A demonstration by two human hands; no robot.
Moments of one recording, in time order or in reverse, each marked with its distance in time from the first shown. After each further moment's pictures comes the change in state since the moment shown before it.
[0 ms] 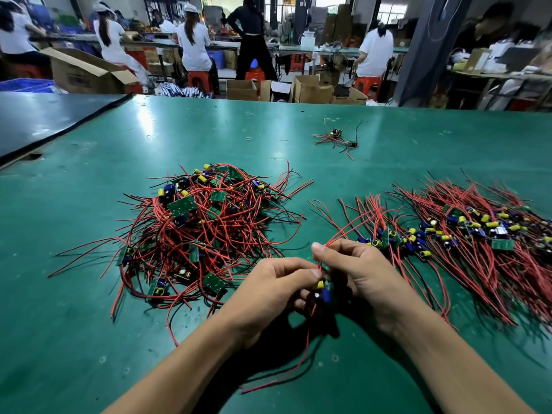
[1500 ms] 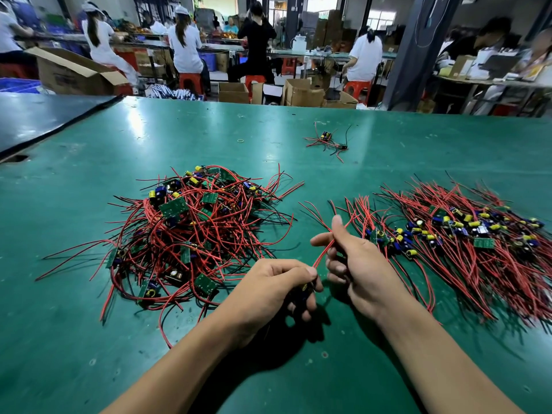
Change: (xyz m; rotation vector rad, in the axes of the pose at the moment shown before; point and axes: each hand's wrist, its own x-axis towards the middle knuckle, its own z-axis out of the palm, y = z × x) left_hand -0.002 0.004 0.004 0.161 -0.078 0.003; right_hand 0.010 -0.007 0.000 0.041 0.231 -0.050
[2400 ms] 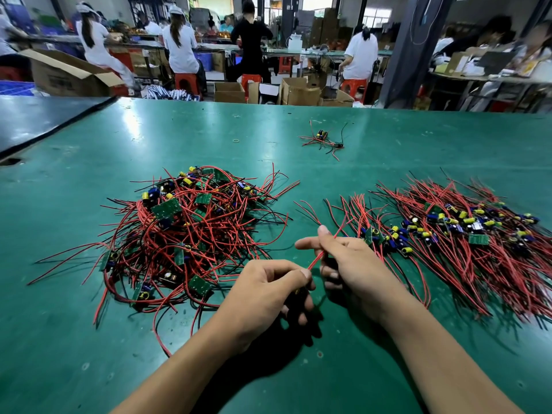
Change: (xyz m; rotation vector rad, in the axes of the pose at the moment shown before) left_hand -0.002 -0.005 0.003 0.050 0.083 0.060; right_hand 0.001 0.001 -0.010 -0.272 -0.115 0.019
